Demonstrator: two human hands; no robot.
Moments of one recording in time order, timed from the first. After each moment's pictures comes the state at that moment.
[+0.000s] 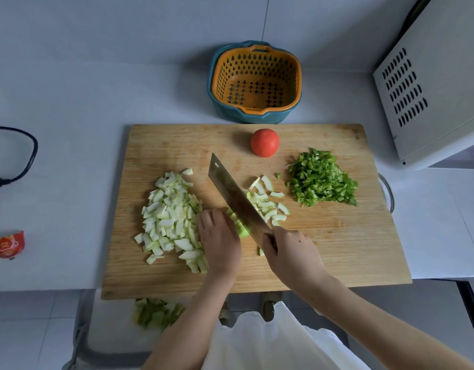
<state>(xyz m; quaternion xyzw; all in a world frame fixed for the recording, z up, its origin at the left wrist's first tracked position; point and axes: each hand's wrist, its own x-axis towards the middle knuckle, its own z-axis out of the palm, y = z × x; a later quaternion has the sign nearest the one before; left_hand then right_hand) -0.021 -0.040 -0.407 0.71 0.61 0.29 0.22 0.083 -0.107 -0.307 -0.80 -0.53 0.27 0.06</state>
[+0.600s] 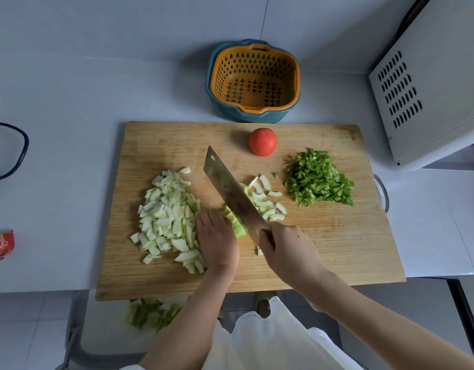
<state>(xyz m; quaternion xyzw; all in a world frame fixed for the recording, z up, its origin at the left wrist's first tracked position) -0.021 -0.037 -0.410 0.74 0.62 0.22 0.16 0.079 -0.100 -0.301 -0.80 -0.53 0.27 0.05</state>
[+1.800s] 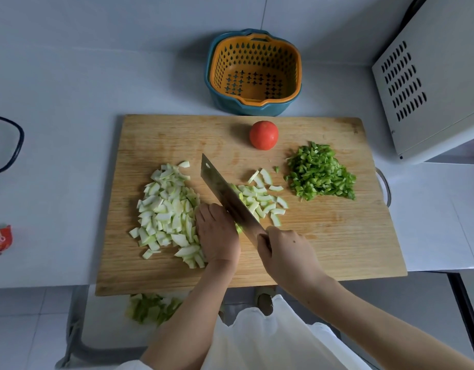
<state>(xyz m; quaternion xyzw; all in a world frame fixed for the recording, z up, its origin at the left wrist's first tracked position) -0.020 -0.036 -0.425 0.76 0.62 0.16 0.08 0.070 -0.109 -0.305 -0.79 -0.55 0.26 0.01</state>
